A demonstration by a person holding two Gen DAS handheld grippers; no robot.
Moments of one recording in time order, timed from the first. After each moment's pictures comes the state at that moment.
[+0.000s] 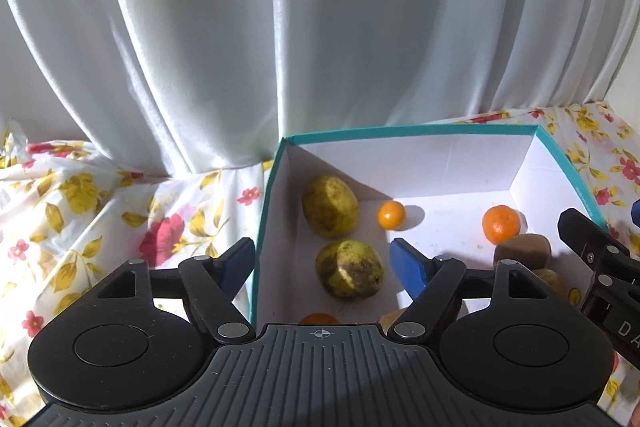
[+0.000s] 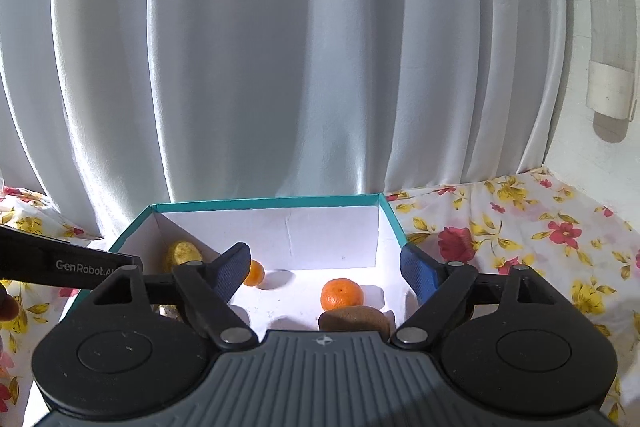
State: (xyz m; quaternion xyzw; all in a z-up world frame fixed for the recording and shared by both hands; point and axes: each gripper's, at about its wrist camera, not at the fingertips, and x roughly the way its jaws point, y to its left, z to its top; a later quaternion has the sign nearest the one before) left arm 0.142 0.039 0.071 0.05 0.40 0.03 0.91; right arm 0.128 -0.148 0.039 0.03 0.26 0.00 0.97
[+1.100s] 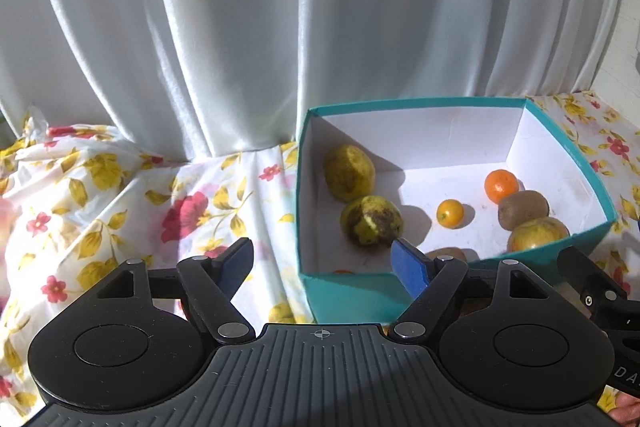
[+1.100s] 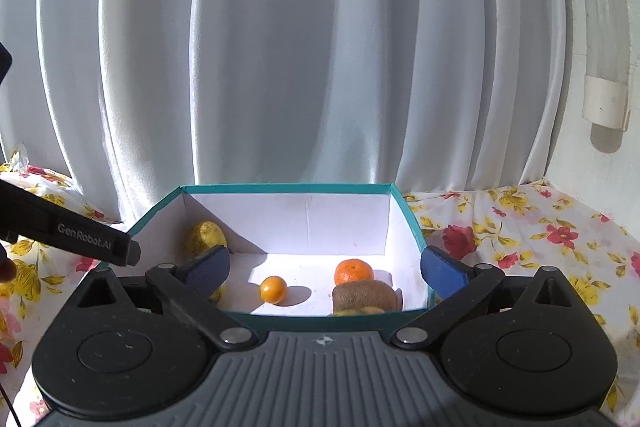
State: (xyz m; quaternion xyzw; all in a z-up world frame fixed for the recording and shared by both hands) left arm 0.073 0.070 0.061 0.06 0.38 0.01 0.92; right arm 0.067 -0.131 0.019 0.01 0.22 0.02 0.97
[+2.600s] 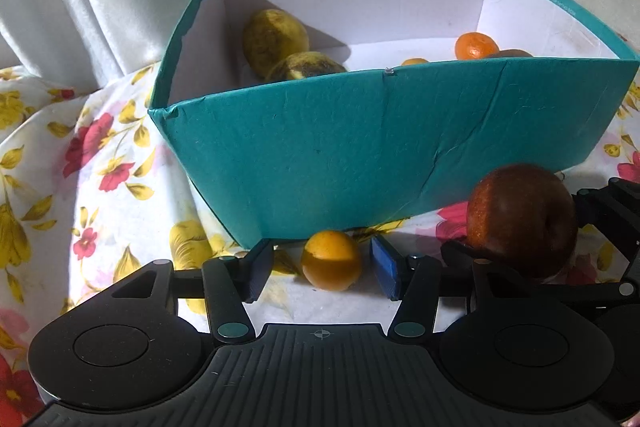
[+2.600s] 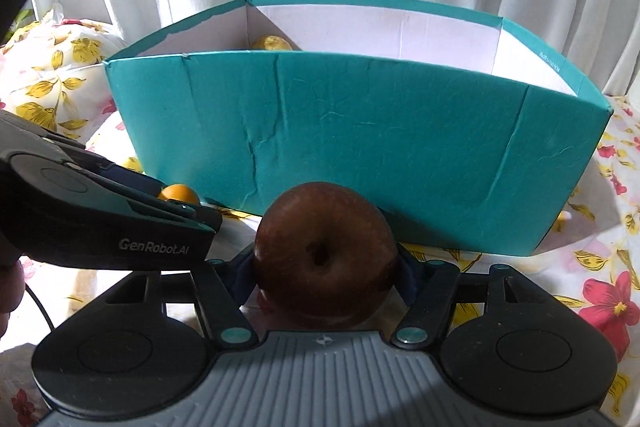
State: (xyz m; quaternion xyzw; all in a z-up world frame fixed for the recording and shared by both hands) left arm 0.086 0.054 -0.055 0.09 0.45 -0.07 0.89; right arm 0.098 -0.084 -0.090 -0.03 0.38 0.10 0.92
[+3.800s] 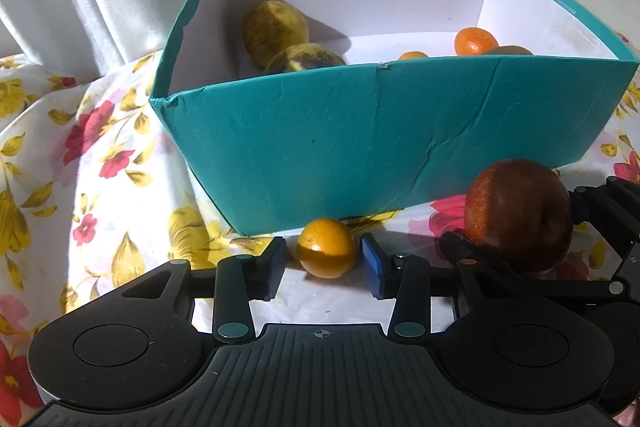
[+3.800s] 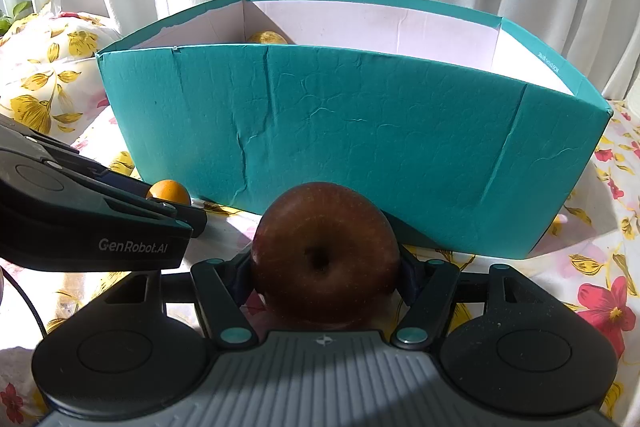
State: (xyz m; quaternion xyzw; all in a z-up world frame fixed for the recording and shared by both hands) left arm 0.085 0.051 -0.052 0.08 0.47 -0.06 0.88; right arm 0.102 -0.082 -0.092 -0.05 0.38 0.10 0.92
